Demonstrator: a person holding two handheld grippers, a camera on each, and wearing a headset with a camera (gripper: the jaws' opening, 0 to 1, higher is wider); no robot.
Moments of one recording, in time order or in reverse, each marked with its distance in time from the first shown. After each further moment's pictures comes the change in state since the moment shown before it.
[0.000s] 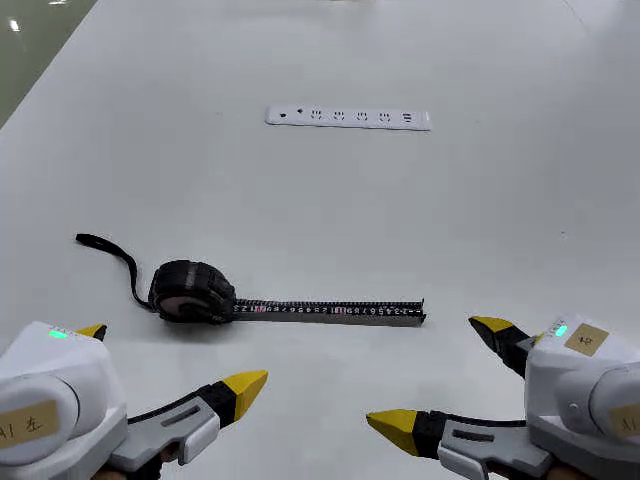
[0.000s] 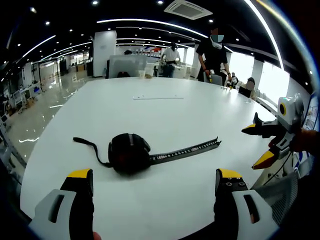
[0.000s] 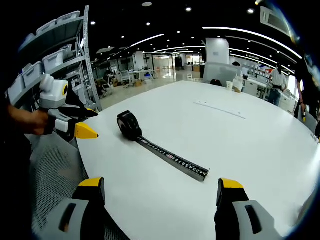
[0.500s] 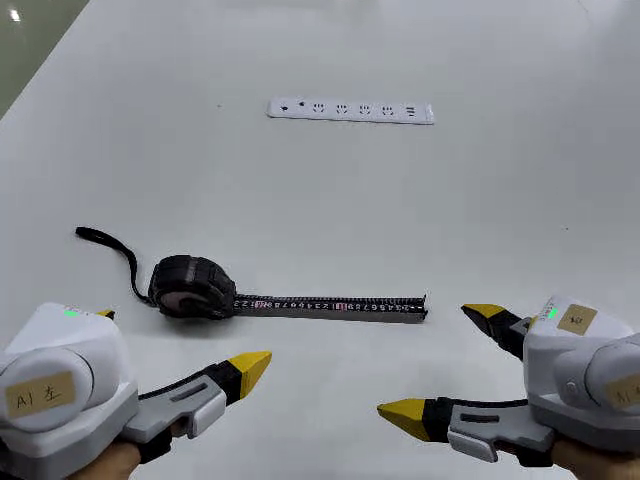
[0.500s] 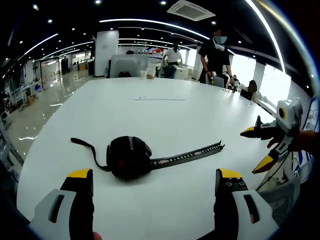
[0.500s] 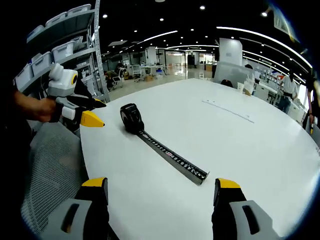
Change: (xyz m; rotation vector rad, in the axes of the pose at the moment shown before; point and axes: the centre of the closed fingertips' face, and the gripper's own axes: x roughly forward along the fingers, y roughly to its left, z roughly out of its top) left arm 0.018 0.003 0.003 -0.020 -0.010 0.001; right arm 0.011 -0.013 -0.006 -0.088 0.038 0.072
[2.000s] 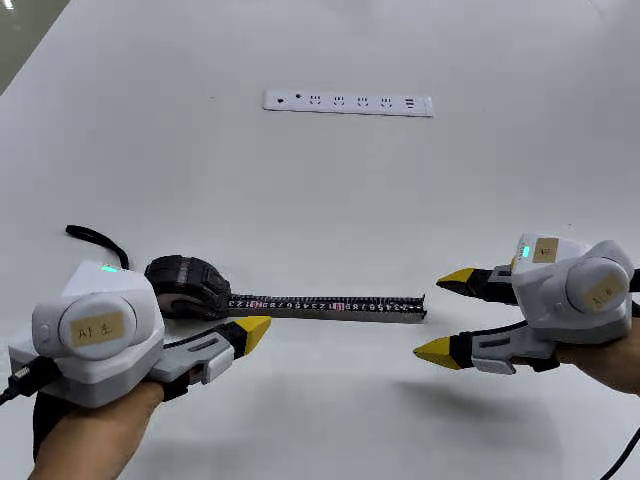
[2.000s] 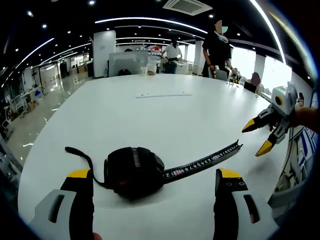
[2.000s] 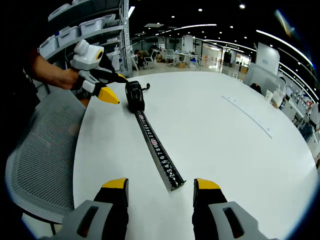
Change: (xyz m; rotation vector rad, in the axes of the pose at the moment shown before) left arm 0.056 0.018 0.005 0.058 0.024 0.032; right arm 0.031 -0.057 -0.013 -0.250 0.133 0.204
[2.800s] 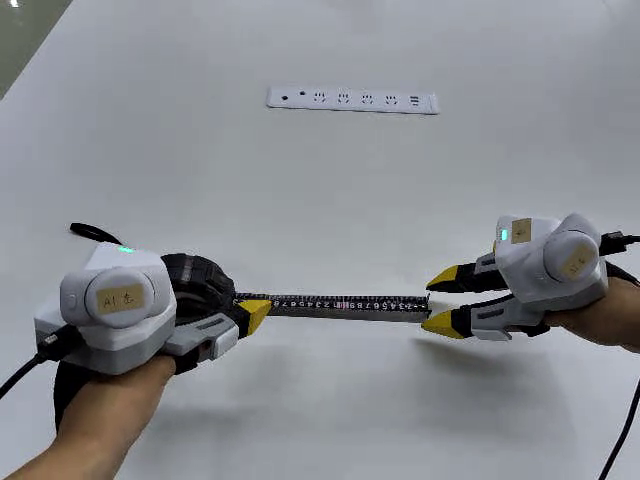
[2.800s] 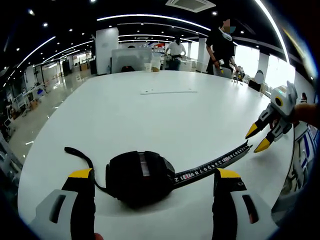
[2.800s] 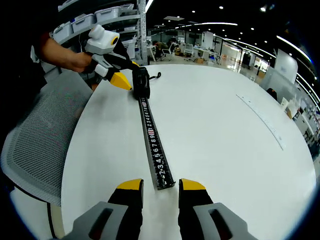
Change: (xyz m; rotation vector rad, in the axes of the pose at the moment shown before) left arm 0.017 0.012 0.001 -0.010 0.026 0.032; right arm 0.021 -0.016 -0.014 -0.122 0.072 0.106
